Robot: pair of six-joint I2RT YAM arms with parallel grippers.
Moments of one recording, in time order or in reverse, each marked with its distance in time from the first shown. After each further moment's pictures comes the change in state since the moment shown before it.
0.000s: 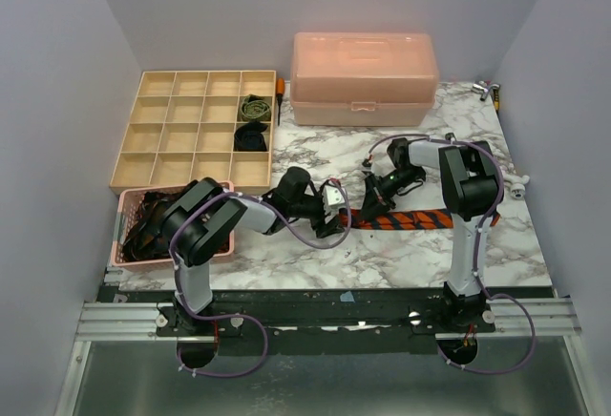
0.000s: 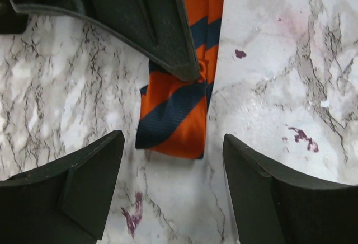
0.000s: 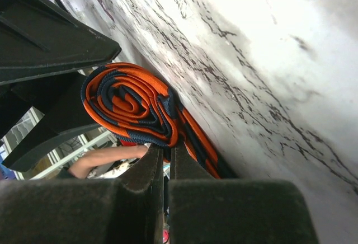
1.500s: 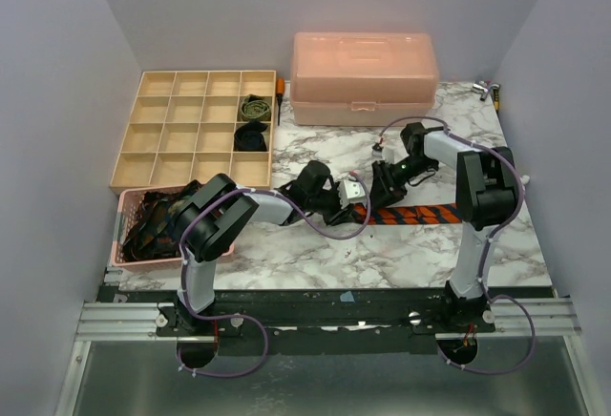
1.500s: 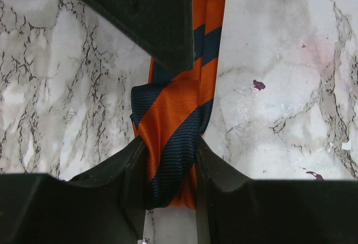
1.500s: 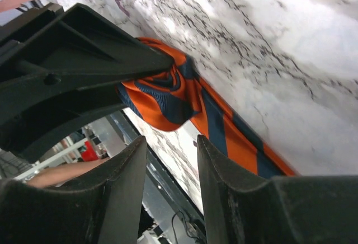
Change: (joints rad) left arm -0.060 0.103 0.201 -0.175 -0.099 -0.038; right arm -0.063 -0.156 0.029 -0.052 0.089 -0.102
